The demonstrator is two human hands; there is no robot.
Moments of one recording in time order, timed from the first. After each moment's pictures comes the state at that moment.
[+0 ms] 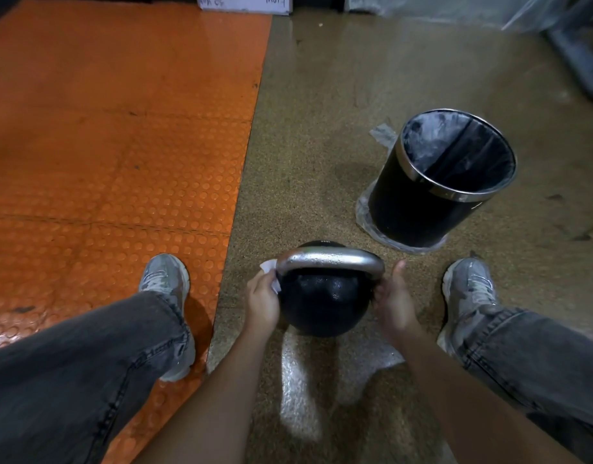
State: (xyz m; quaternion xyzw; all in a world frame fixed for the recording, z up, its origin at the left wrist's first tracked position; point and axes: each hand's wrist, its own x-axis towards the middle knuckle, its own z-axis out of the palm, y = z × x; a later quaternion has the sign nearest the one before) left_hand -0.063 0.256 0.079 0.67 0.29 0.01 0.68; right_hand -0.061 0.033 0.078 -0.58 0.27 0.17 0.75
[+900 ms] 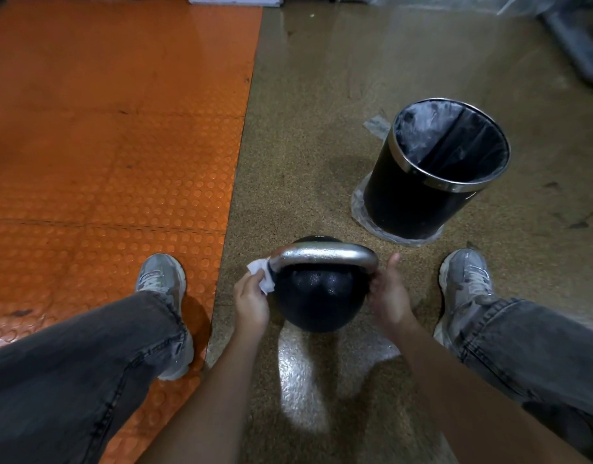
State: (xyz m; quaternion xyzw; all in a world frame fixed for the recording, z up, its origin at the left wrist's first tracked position) left_hand -0.069 0.256 0.076 0.67 0.30 0.00 0.68; right_hand -0.064 0.030 0.073 -0.57 0.26 0.17 0.76
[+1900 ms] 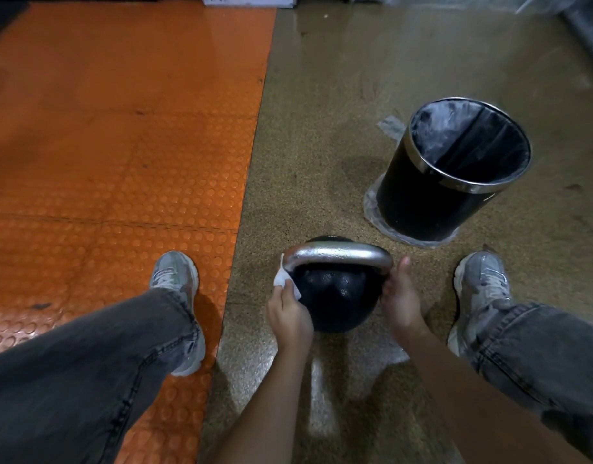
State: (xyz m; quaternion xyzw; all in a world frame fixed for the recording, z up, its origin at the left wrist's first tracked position) left_hand -0.097 0.209 0.099 0.68 0.37 0.07 0.62; right_hand -0.068 0.036 0.066 -0.59 0.24 0.14 0.76
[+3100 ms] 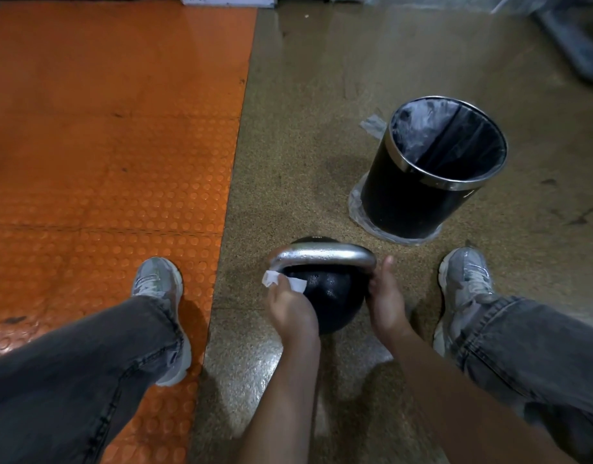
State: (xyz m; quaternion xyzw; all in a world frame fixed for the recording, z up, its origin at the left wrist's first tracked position) left_hand -0.075 0.176 0.142 0.48 0.51 0.04 0.71; right_hand -0.070 0.040 0.074 -0.61 0.24 0.13 0.74
